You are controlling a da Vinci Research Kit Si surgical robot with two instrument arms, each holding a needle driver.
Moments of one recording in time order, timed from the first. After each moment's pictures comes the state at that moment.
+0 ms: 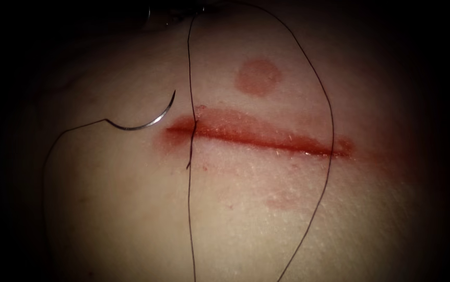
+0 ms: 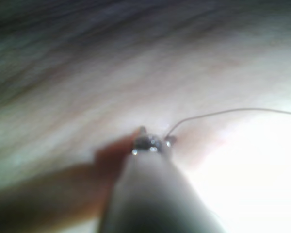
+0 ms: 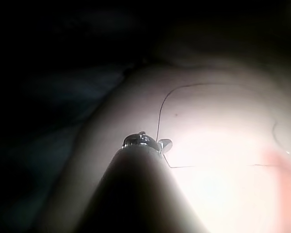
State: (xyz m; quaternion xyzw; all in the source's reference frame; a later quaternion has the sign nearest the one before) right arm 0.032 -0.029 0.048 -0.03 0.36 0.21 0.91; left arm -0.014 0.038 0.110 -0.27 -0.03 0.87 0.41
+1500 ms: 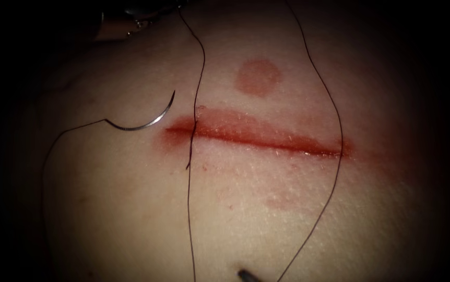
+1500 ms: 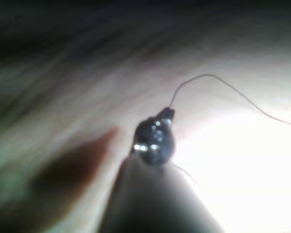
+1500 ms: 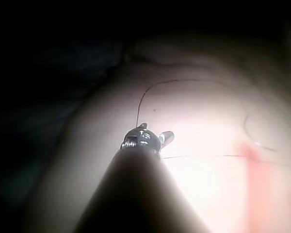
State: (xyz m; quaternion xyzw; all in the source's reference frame) right arm 0.028 -0.020 0.045 -0.05 0.40 0.27 0.88; left arm -0.013 0.039 0.085 -0.53 -0.05 0.81 0.26
